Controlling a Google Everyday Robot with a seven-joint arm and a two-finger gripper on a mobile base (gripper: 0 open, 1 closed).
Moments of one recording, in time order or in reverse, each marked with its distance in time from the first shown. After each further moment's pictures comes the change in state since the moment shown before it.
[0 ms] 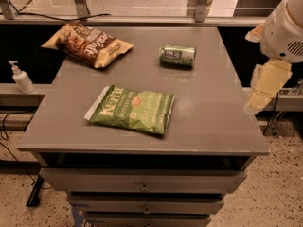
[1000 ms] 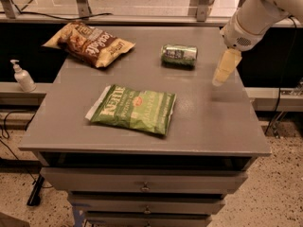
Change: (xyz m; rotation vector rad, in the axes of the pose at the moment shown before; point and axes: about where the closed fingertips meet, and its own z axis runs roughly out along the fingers) arm -0.015 -0.139 0.126 0.050 -0.045 0.003
